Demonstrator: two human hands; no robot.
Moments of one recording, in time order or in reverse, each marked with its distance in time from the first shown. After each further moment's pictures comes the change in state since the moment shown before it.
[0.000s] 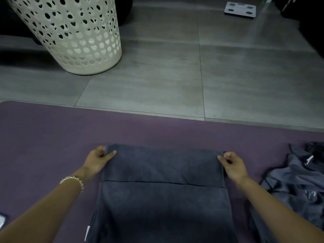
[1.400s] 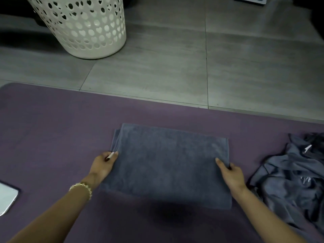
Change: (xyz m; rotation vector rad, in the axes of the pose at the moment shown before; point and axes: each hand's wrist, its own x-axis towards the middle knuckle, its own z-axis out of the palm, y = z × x) left_hand -0.054 -0.043 0.017 0.049 0.050 -0.095; right_hand -0.078 0.009 0.007 0.071 0.011 0.232
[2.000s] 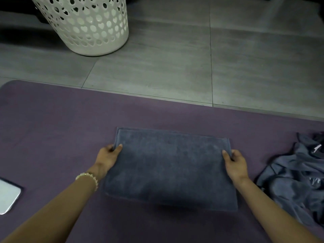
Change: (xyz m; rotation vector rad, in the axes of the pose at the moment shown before) left_hand 0.009 0.024 0.002 -0.065 0.048 0.003; right_hand 0.020 -0.010 0.011 -0.029 0.070 -0.237
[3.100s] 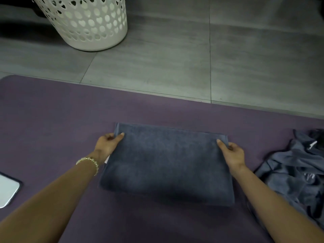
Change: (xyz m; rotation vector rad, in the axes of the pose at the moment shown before) left_hand 0.017 0.008 0.000 -0.100 -0.037 -0.075; right_hand 0.013 -0.011 -0.001 0.081 -0.028 0.123
